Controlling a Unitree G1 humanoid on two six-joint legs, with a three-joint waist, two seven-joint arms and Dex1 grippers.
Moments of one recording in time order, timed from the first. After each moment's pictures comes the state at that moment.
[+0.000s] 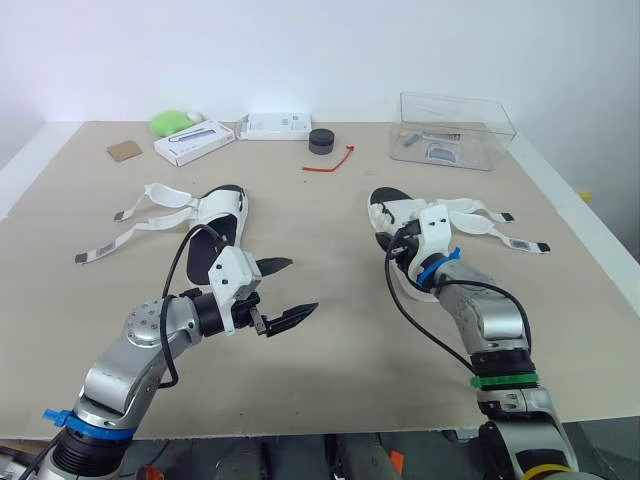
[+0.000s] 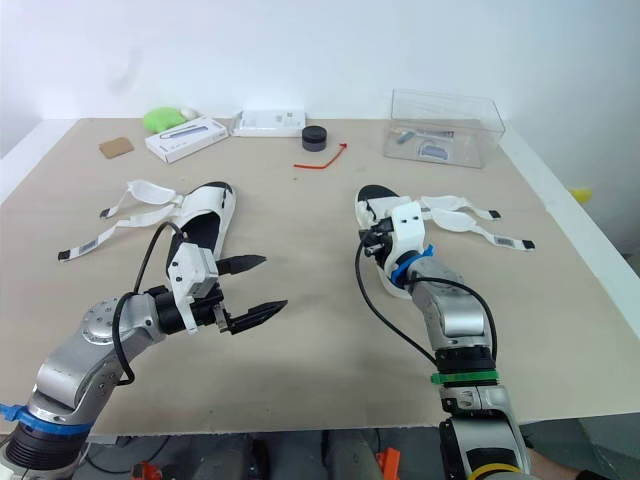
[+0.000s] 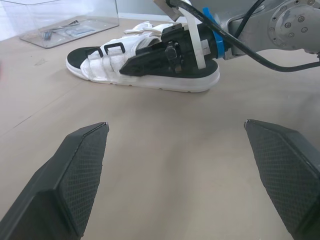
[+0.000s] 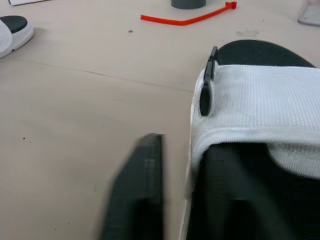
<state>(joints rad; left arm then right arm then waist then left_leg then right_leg) -0.20 0.52 -0.09 -0.45 -0.45 0.42 -0.77 -0.54 -0.34 -0.04 0.19 0.25 0.45 0.38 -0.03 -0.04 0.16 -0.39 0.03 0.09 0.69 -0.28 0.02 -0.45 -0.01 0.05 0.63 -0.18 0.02</state>
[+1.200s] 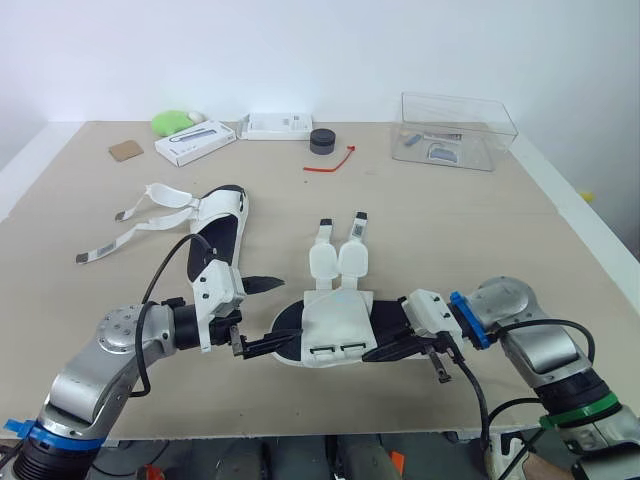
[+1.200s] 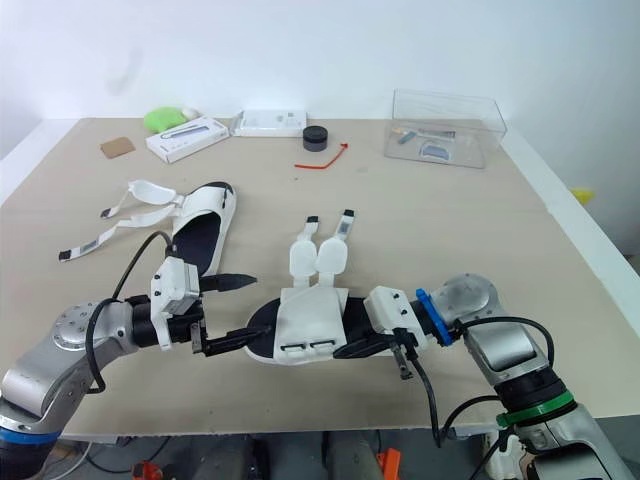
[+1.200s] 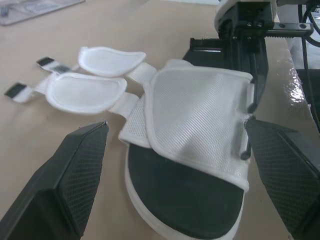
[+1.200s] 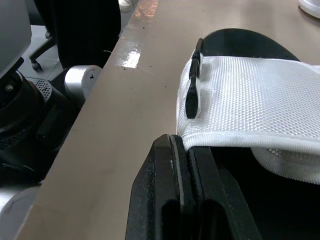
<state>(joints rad) -0.12 0.66 -0.04 -0.49 -0.53 0.44 -0.91 -0.40 -0.75 0.27 -0.06 0.33 0.09 1.51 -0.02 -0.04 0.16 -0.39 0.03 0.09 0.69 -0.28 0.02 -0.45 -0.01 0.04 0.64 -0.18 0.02</state>
